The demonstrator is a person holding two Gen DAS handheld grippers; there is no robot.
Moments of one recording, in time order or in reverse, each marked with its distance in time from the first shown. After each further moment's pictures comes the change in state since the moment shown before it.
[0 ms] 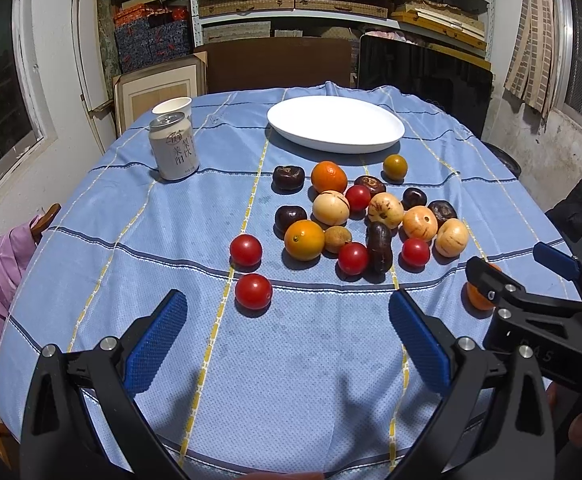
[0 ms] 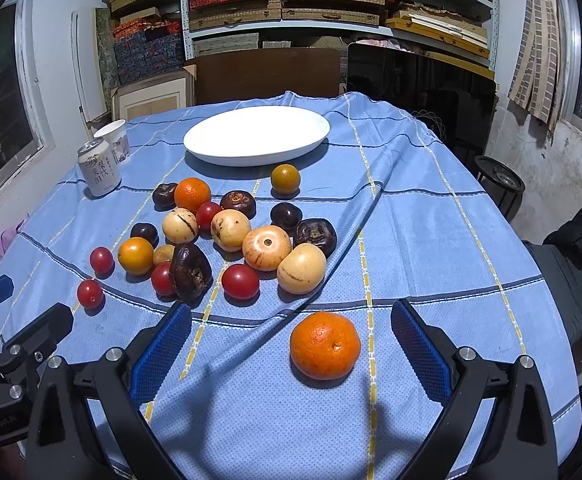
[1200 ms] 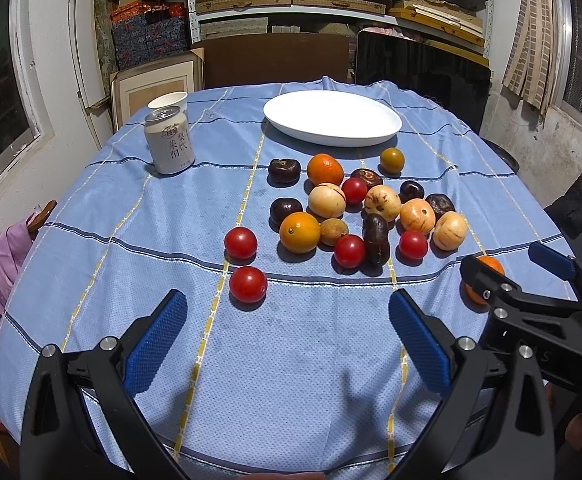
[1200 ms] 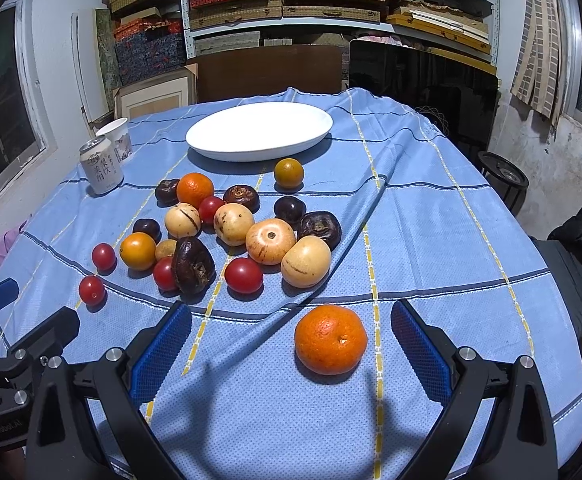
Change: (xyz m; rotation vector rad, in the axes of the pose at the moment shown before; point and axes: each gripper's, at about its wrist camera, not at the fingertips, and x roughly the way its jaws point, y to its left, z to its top) left arm 0.005 -0.005 -0.010 -0.003 0.012 -0.013; right arm 0.004 0.002 -0.003 0.004 0.007 0.011
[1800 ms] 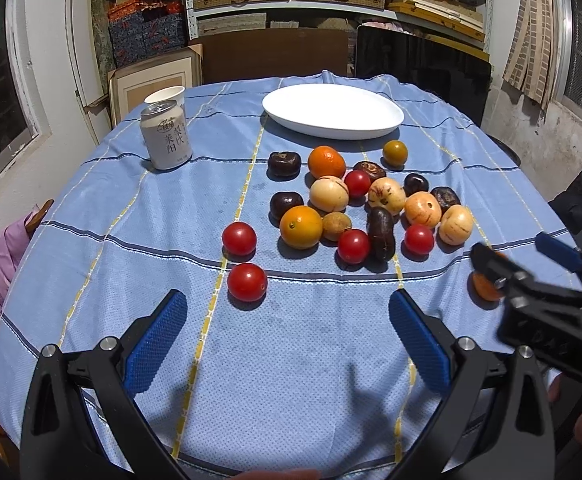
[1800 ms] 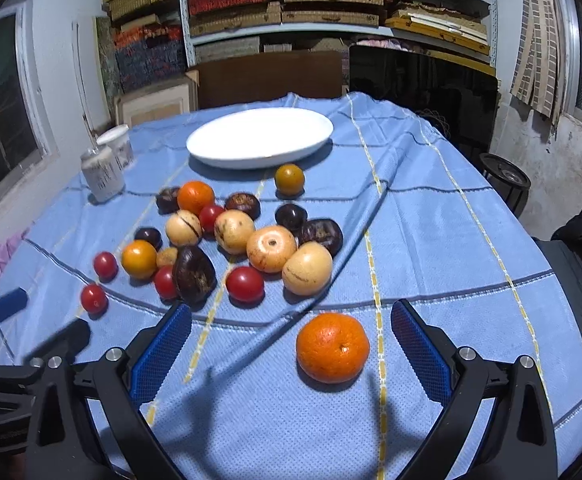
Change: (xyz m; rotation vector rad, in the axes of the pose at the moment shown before) left arm 0.011 0.001 0.001 0.013 0.018 0.010; right arm -0.001 -0.004 0.001 0.024 -0.037 0.029
